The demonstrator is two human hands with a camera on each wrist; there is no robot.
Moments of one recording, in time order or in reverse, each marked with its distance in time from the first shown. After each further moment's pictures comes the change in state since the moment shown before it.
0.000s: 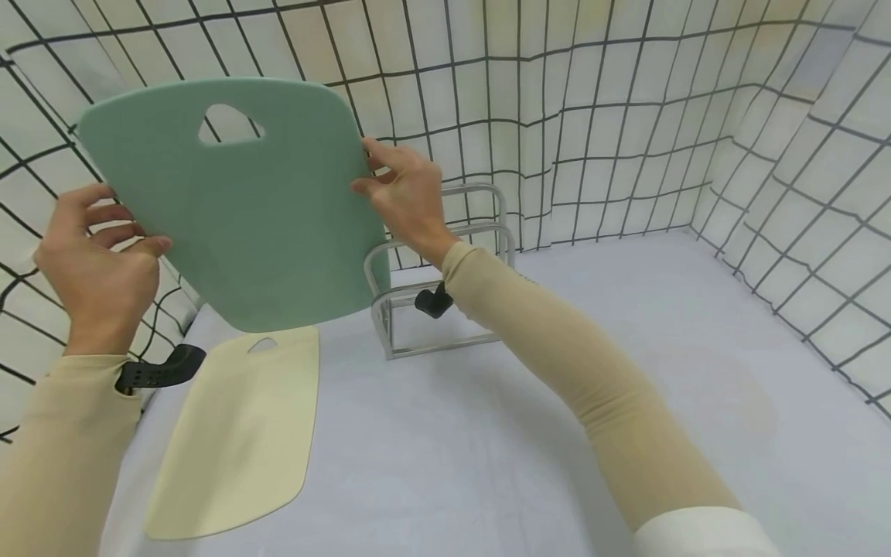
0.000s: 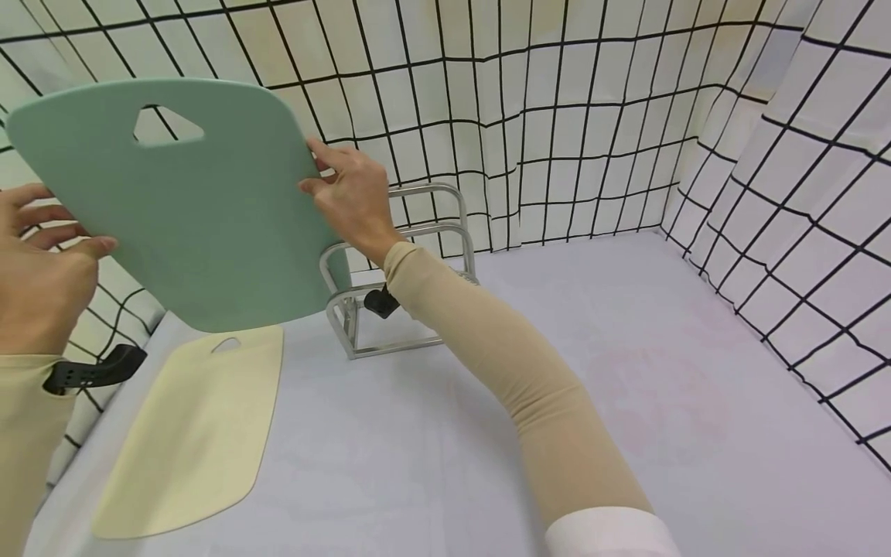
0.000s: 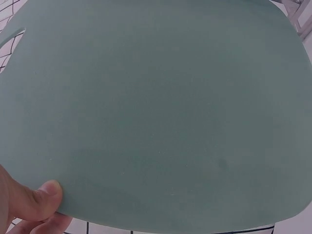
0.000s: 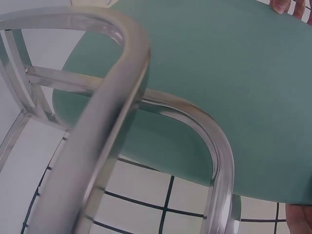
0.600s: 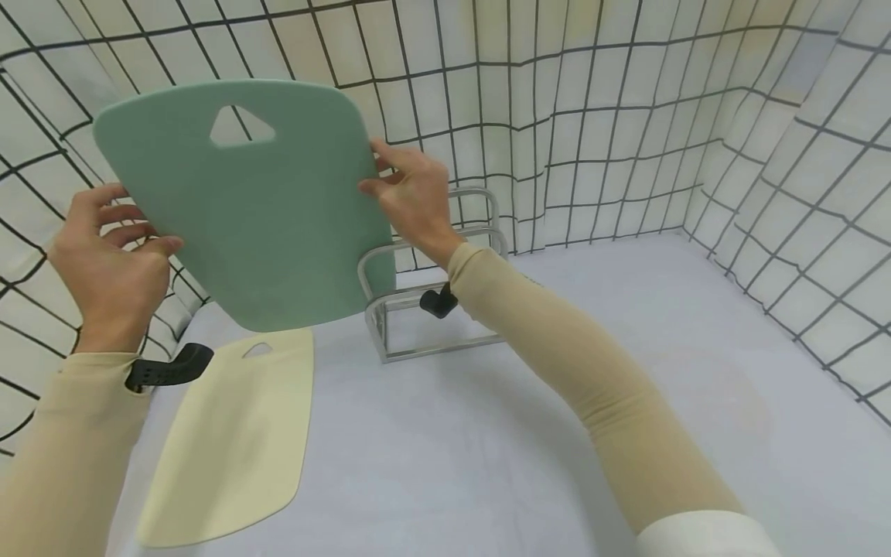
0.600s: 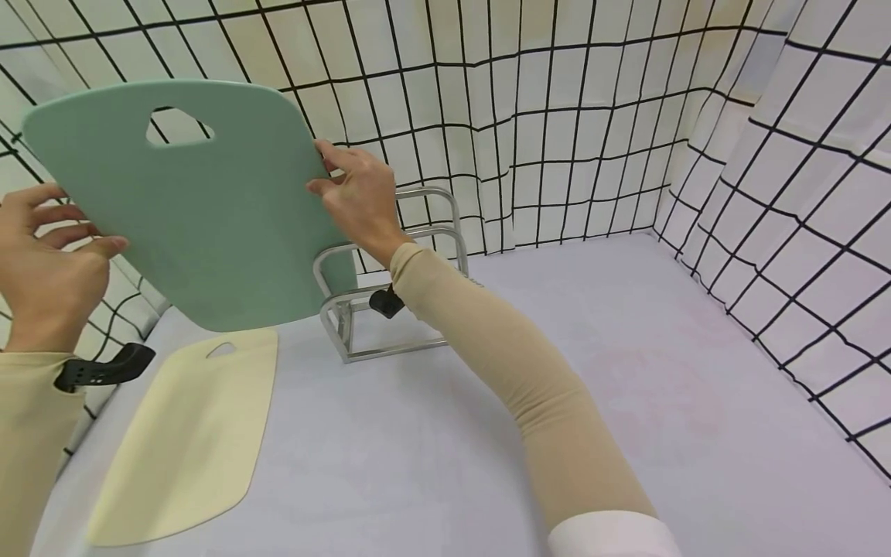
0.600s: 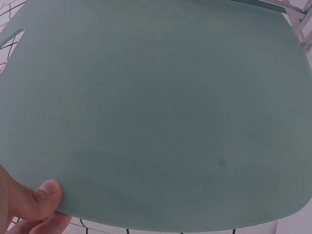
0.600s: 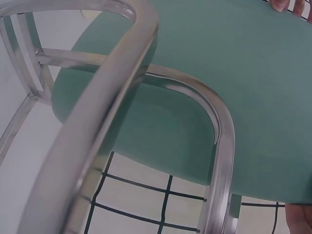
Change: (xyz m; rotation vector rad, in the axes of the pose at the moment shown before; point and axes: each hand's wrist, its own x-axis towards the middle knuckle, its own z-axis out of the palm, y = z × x) left_hand 0.000 0.009 0.013 -0.043 -0.025 0.019; right_hand 0.002 0.007 -0.016 -0.004 0.022 0.006
